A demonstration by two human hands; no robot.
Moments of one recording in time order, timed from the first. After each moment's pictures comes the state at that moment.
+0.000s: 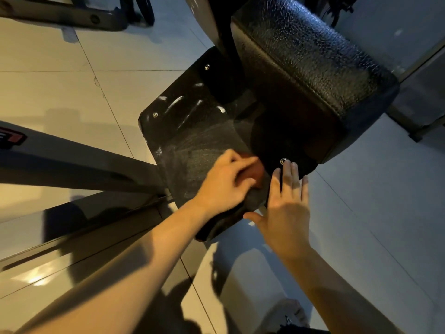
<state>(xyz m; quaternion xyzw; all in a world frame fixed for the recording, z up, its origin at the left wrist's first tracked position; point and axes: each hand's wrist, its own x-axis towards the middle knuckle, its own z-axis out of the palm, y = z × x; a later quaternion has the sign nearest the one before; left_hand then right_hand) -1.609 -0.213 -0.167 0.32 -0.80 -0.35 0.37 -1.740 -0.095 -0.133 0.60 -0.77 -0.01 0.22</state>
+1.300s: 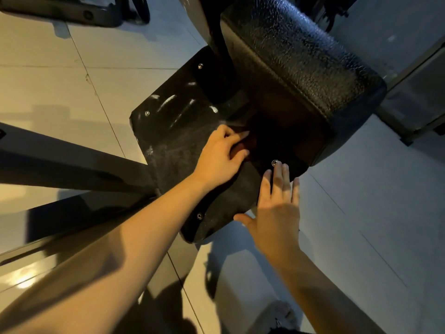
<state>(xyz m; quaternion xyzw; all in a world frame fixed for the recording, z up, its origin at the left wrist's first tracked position) -1.635 -0.260 -0.150 0.36 -0.77 -0.31 0.42 -1.741 -0.097 -0.133 0.60 -0.77 -0.05 0.21</state>
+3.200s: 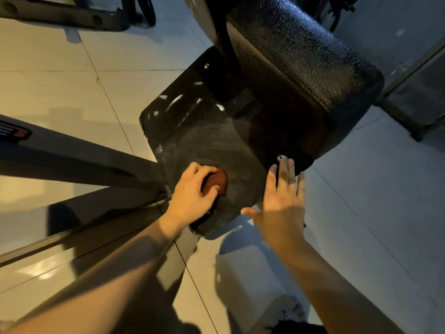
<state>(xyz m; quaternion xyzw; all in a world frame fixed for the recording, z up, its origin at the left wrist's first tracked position) -1.561 -0.201 -0.213 0.42 -0.76 -0.34 0.36 -1.743 -0.097 -0.141 0.60 -0.77 -0.05 0.24</state>
